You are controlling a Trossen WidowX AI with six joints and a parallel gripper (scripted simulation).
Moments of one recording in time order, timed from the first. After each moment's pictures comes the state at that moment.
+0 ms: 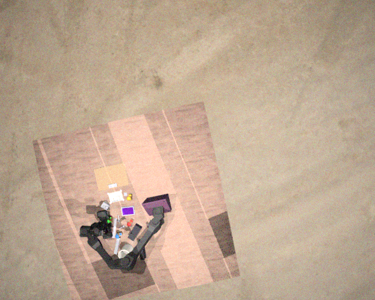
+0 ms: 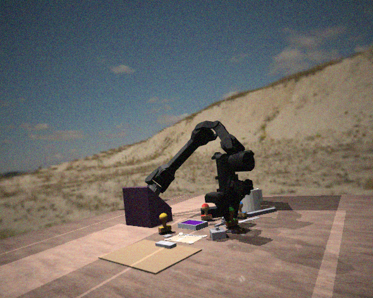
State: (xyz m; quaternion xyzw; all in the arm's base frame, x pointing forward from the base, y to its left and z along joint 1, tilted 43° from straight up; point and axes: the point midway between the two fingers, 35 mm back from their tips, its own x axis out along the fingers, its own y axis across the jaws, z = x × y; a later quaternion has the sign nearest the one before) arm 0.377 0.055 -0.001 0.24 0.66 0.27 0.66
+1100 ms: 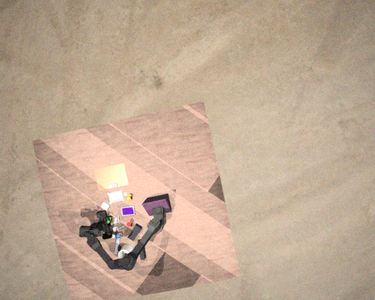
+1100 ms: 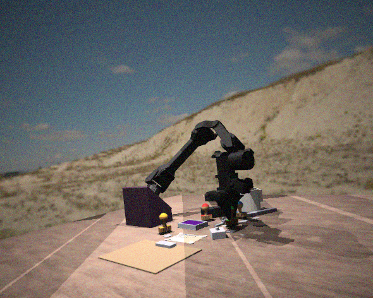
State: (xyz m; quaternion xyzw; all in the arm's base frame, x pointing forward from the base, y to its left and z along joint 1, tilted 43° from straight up) arm 0.377 0.051 0.003 0.24 0.66 0.27 0.66
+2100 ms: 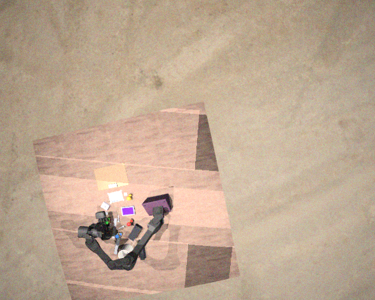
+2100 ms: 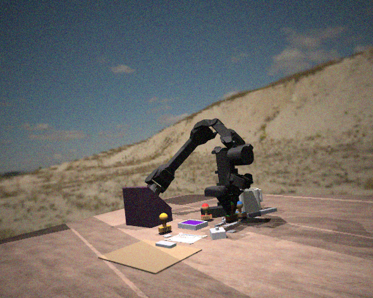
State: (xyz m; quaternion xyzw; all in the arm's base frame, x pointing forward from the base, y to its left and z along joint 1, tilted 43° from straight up) arm 0.379 0.041 0.013 0.24 0.66 0.27 0.66
